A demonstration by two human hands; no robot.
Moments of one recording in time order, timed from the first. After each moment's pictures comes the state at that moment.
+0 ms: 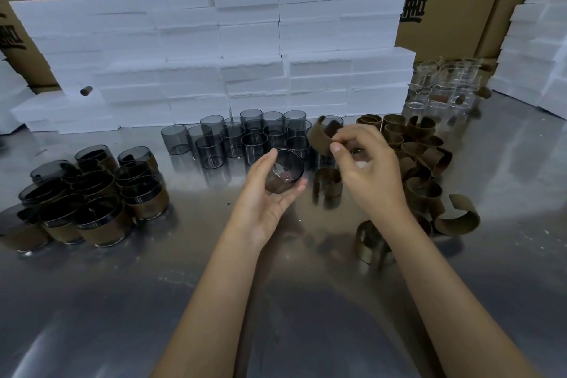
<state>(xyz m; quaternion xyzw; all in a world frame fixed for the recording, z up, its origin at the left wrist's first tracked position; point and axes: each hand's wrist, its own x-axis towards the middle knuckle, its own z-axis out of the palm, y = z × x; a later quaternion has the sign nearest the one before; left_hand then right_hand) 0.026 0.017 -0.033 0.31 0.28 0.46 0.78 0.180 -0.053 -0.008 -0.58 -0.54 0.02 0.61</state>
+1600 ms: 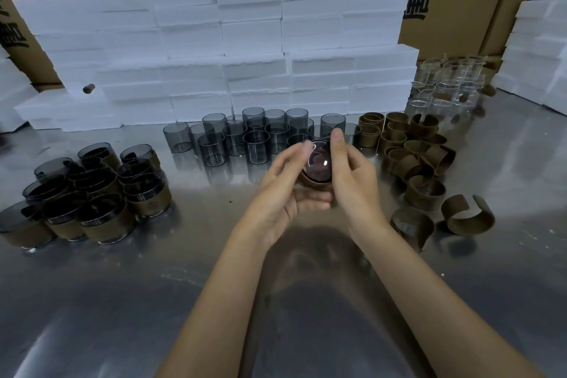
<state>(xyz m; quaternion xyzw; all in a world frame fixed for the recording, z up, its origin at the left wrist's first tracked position) 0.036 -0.004 -0.018 0.50 0.28 0.39 0.72 0.150 -0.041 -0.025 -0.56 -0.39 0.25 0.69</state>
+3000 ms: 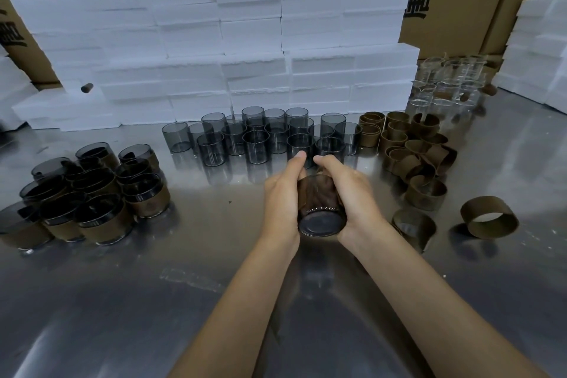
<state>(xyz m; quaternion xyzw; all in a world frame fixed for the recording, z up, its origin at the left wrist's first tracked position) 0.056 -0.019 -0.029 0.43 0.36 0.51 0.66 0.139 -0.050 -0.020 -0.49 -0.23 0.49 0.68</state>
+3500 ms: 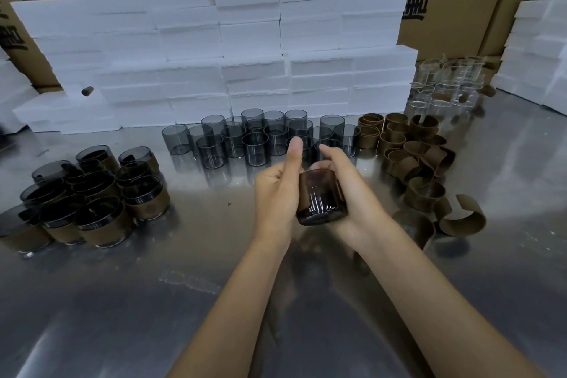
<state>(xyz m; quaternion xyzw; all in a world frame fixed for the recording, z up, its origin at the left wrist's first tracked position) 0.051 -0.019 -0.022 0.52 0.34 0.55 0.56 0.148 -0.047 -0.020 -0.44 -0.22 0.57 0.66</state>
